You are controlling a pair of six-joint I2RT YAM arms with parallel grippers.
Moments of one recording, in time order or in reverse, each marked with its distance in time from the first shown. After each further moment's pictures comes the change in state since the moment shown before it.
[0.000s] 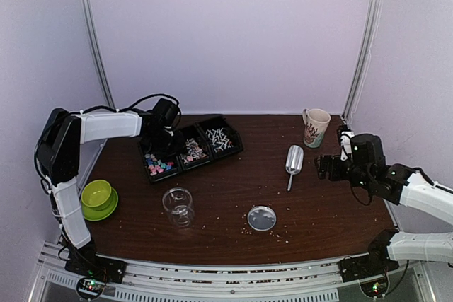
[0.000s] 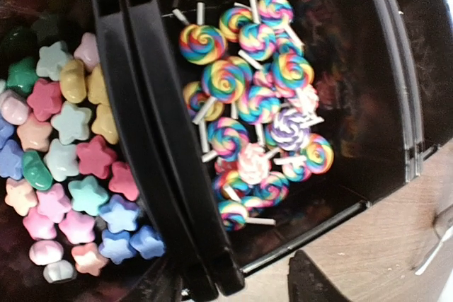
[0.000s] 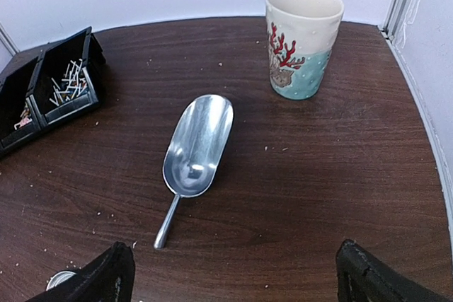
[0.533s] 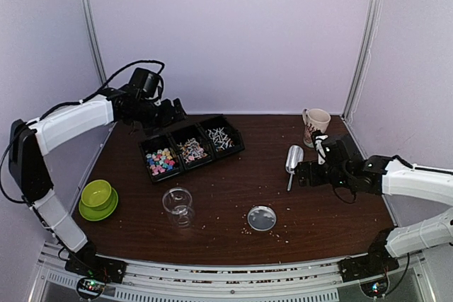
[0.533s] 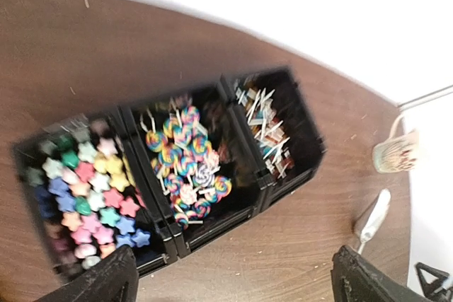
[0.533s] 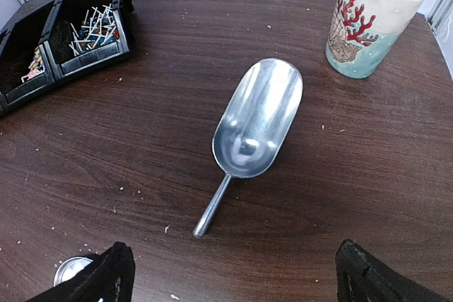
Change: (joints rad) left arm -0.004 -0.257 0.060 -0.016 -0.048 0.068; right arm 0.157 0.246 0.106 -0.024 0.025 0.058
